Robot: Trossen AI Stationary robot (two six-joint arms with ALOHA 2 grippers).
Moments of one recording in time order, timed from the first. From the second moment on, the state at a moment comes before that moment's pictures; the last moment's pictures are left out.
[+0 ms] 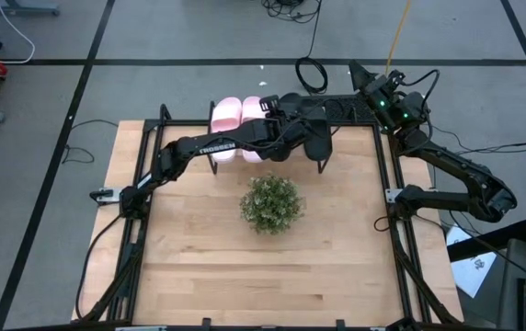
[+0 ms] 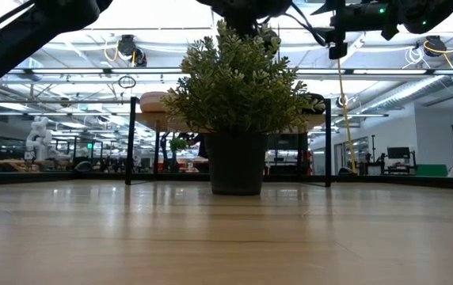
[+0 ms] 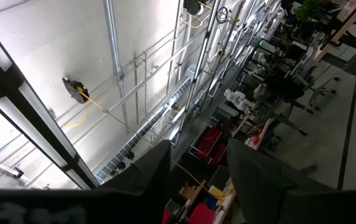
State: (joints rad) left arm 0.21 2.29 2.36 -1.00 -0.97 0.31; right arm -0.84 1.05 0.75 0.72 0.02 1.09
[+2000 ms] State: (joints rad) left arm 0.22 2.29 2.36 -0.99 -0.93 0.31; right arm -0.84 1.05 0.75 0.72 0.02 1.10
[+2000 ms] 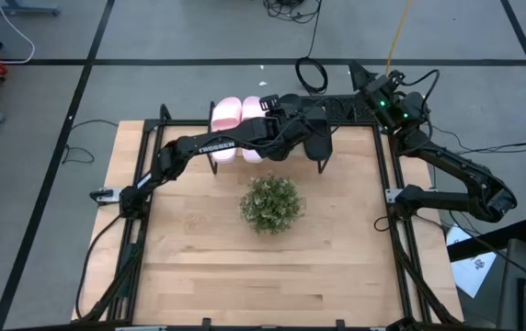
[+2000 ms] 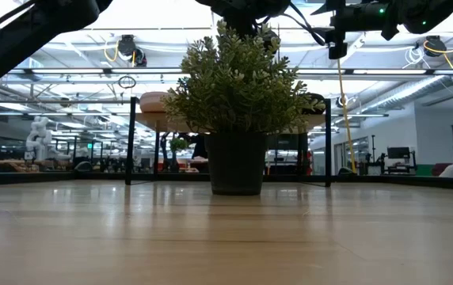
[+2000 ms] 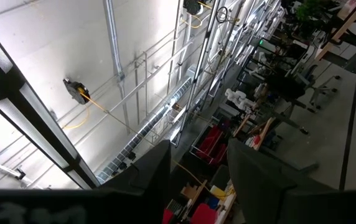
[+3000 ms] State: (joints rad) left arm 0.22 2.29 2.36 -0.99 -0.85 0.21; right arm -0.84 1.05 0.75 0.72 0.02 1.10
